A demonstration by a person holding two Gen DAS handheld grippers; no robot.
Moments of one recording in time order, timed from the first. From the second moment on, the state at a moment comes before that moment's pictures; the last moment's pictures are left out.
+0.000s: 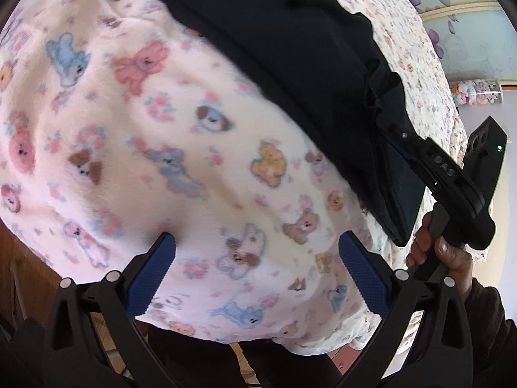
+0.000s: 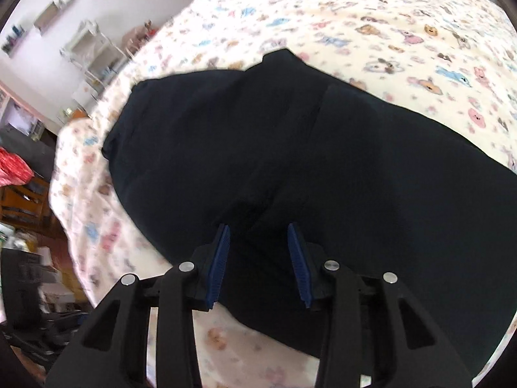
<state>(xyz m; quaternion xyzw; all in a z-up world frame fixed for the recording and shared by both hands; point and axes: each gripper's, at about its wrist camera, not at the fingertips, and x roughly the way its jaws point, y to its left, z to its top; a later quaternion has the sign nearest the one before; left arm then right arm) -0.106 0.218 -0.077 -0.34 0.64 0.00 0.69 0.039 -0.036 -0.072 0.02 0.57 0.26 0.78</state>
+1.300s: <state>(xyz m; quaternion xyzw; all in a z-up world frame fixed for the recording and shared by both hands) -0.088 0.262 -0.069 -0.43 0.59 0.01 0.68 0.048 -0.020 -0.072 0.07 0.60 0.30 0.74</state>
